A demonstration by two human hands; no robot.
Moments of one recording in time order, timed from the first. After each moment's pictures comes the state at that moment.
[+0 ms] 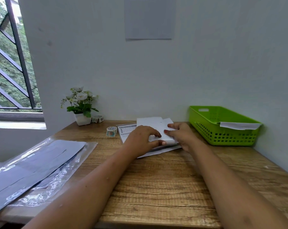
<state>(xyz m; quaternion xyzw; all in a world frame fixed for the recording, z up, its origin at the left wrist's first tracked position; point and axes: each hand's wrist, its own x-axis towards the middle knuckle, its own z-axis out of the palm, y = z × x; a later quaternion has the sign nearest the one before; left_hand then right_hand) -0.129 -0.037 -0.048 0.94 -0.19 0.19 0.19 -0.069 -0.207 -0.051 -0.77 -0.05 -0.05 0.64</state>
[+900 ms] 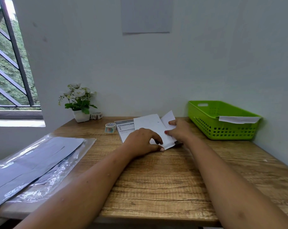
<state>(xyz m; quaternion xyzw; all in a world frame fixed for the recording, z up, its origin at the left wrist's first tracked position) -0.123 -0.041 -0.058 0.96 -0.21 0.11 0.14 -0.084 -0.207 -0.044 -0.90 -0.05 -0.10 0.43</state>
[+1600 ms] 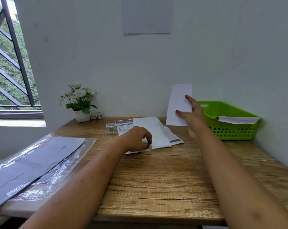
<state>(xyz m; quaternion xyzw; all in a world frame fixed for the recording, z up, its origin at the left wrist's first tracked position) -0.121 -0.019 -0.046 0.96 -0.22 0.05 0.13 -0.094 -0.228 -0.014 -0.66 -0.06 -0.20 0.73</state>
